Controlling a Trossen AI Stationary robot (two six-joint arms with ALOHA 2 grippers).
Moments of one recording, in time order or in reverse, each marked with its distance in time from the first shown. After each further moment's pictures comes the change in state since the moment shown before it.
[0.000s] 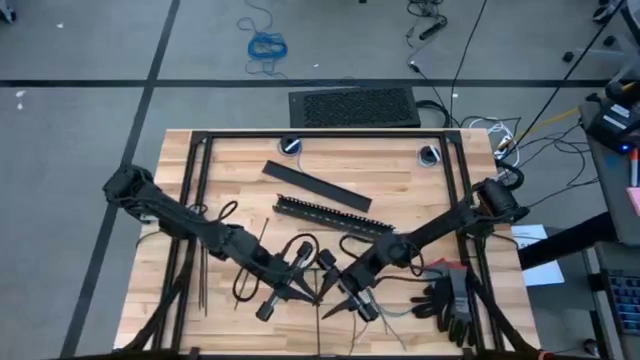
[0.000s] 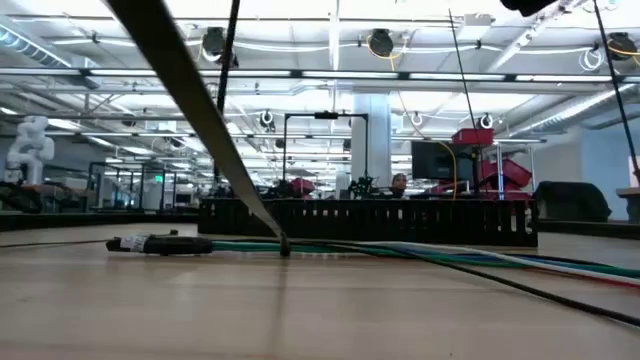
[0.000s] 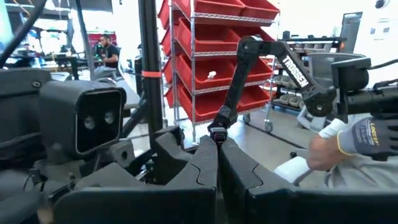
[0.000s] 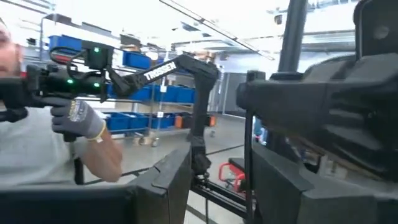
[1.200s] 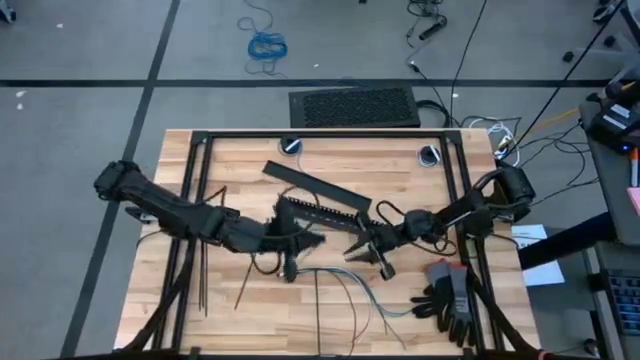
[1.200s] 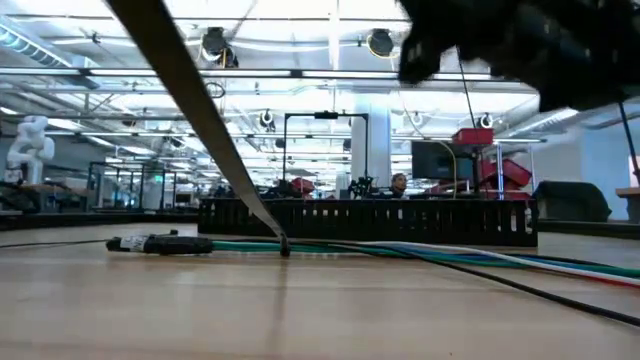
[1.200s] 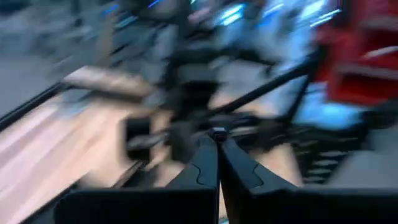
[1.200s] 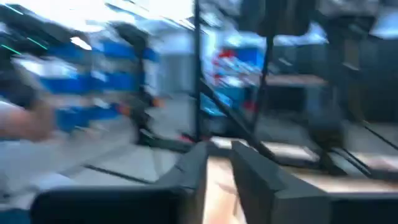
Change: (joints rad) left arm 0.045 -0.101 0.066 -0.341 -0.429 -0.207; right arm -0.124 -0.173 -0.541 0.348 0.090 0.081
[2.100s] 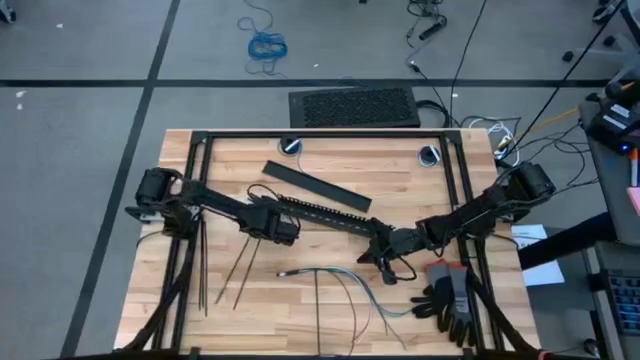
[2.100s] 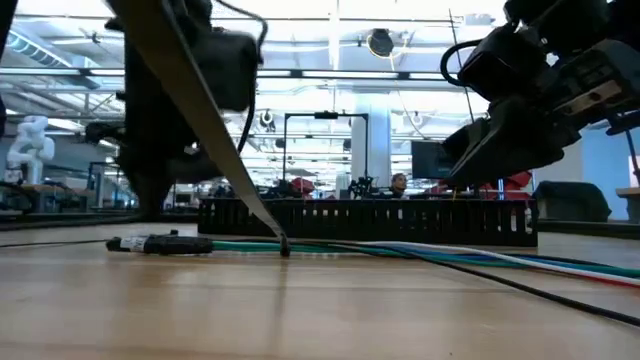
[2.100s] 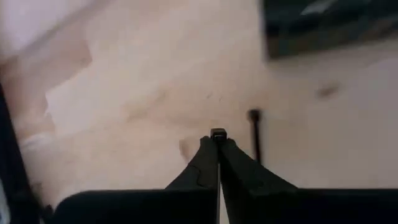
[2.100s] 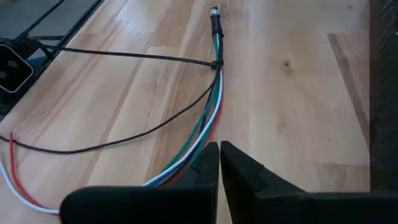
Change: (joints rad) left arm 0.268 0.313 -0.061 -1.275 -0.103 -1.112; right arm 0.068 -0.159 -0.071 -0.927 0.359 0.172
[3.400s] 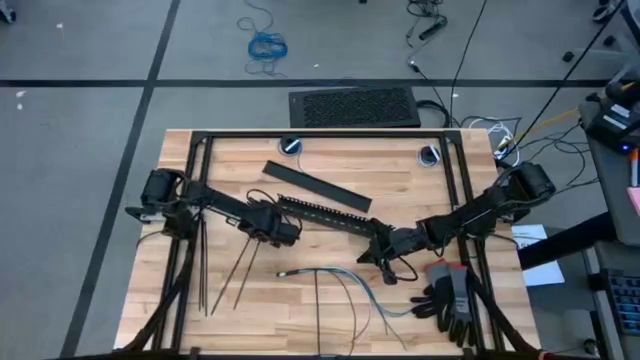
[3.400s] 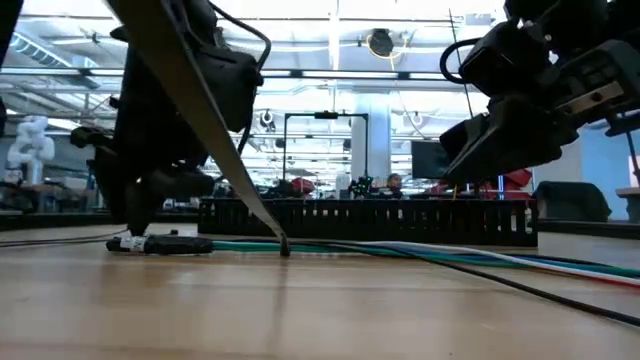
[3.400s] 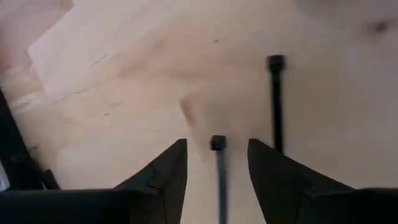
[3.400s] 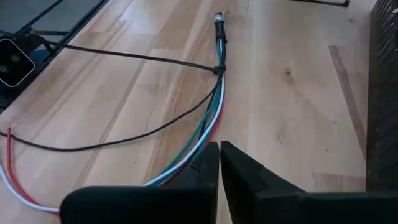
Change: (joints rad) left arm 0.031 0.083 -0.042 -0.012 0.182 0.002; right arm -0.014 -0.006 0.000 0.017 -0.042 -0.063
